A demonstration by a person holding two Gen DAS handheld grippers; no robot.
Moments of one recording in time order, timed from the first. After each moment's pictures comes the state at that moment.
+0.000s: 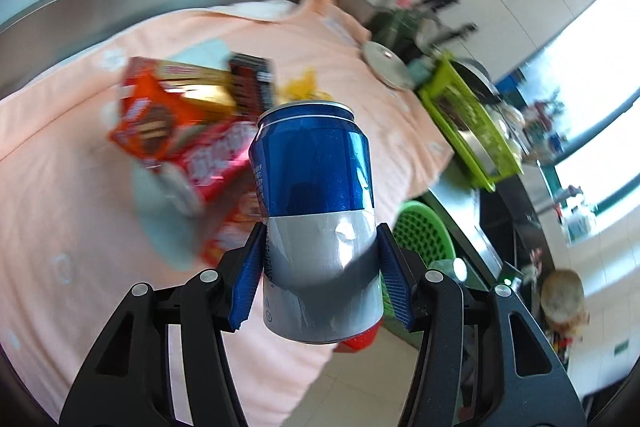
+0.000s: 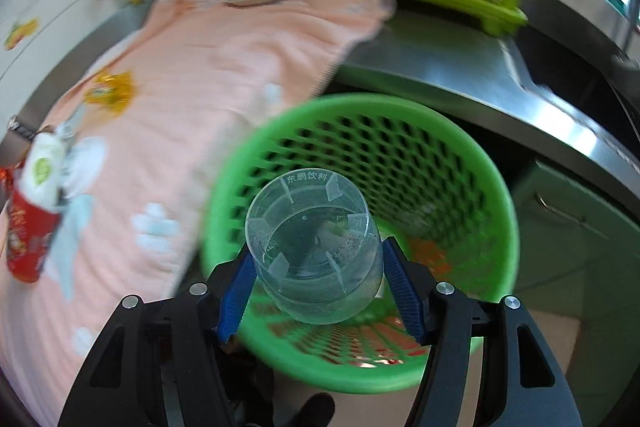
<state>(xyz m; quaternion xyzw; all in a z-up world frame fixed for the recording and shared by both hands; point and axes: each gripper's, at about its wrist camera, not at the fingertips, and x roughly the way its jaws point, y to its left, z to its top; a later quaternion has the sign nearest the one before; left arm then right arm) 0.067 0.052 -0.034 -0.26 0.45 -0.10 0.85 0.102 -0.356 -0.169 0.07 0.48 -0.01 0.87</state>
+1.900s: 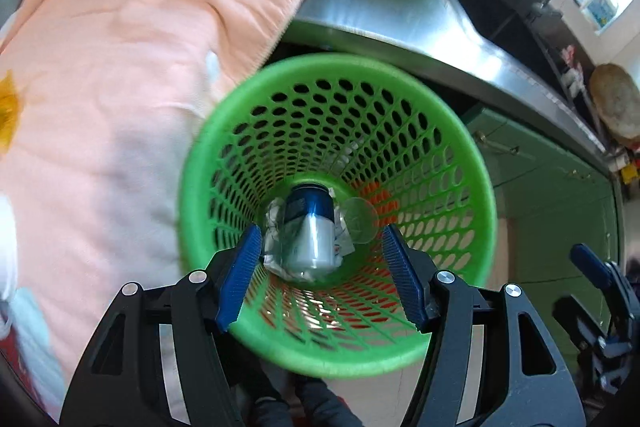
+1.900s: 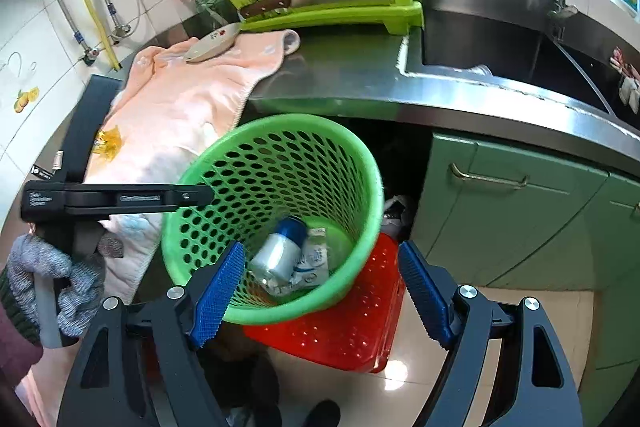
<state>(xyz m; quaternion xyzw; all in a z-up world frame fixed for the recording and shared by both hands) 0.173 -0.284 -0.161 0.03 0.56 -0.24 0.79 0.010 -0.460 -0.133 0.14 0.42 -0.03 0.90</state>
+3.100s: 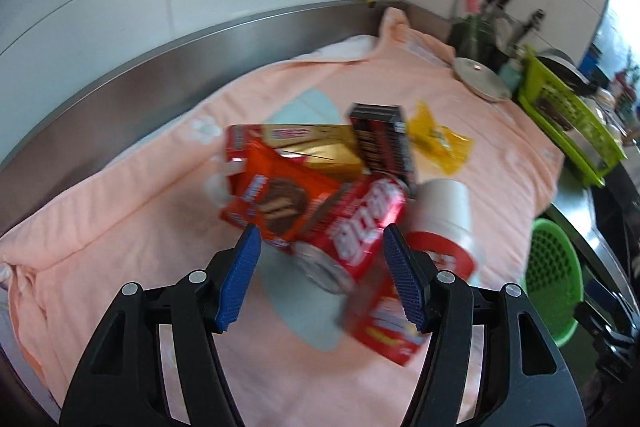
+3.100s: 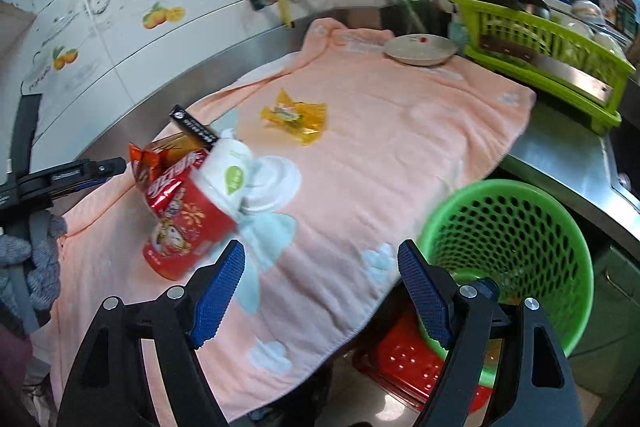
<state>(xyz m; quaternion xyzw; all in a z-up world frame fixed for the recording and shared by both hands) 0.097 0.106 -0.055 -0.11 0.42 0.07 0.90 0.071 -0.213 -0.080 0.04 0.40 0.18 0.90</state>
